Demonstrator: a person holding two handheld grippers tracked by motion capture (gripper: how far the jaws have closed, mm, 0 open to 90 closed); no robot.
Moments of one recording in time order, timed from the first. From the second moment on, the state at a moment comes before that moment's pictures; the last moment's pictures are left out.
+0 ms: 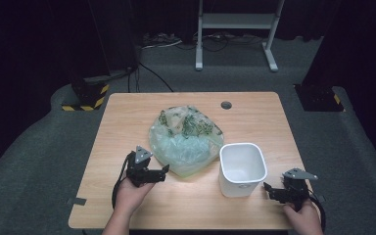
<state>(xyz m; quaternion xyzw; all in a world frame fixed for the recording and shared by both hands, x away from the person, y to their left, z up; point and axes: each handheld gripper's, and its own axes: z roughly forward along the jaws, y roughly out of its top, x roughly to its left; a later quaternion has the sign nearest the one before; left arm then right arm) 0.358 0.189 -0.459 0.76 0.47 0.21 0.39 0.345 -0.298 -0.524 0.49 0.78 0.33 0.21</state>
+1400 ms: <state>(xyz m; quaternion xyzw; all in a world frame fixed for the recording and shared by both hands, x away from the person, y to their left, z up) 0.430 0.140 -0.490 0.79 0.47 0.19 0.33 0.345 -0.298 -0.524 0.49 0.78 0.33 0.21</state>
